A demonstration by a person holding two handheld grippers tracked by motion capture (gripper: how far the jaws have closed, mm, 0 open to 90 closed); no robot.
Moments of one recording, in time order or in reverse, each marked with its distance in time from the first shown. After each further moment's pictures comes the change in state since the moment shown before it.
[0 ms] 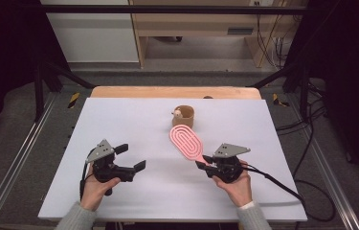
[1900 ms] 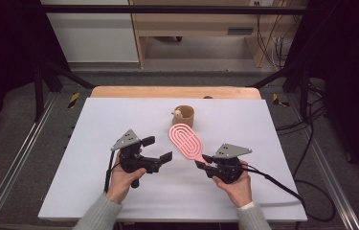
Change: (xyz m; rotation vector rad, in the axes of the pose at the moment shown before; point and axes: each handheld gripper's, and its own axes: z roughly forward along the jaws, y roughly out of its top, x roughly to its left) left arm -0.037 0.031 0.056 -0.050 -0.123 -0.074; right arm 0.003 0.002 -0.004 -0.041 0.010 -0.010
